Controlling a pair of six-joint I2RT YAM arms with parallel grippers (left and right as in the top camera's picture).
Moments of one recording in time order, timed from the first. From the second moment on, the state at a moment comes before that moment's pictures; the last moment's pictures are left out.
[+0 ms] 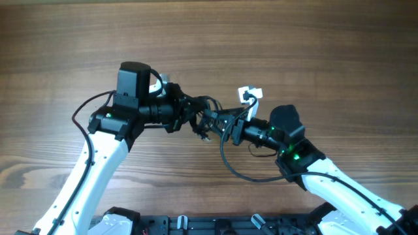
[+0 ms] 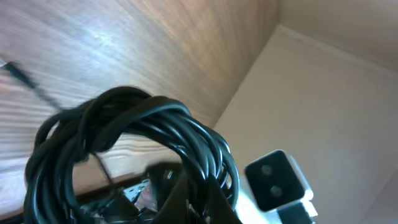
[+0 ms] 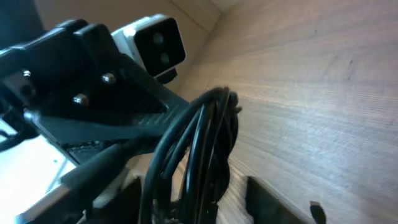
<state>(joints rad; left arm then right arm) -0.27 1.28 0.97 -0.51 0.78 -1.28 0.58 1.25 0.50 0.54 -0.56 0.81</state>
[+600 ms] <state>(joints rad) -0.13 1.28 0.97 -0.56 0.82 -0.99 0.57 1.26 0.50 0.55 -0.50 0.88</state>
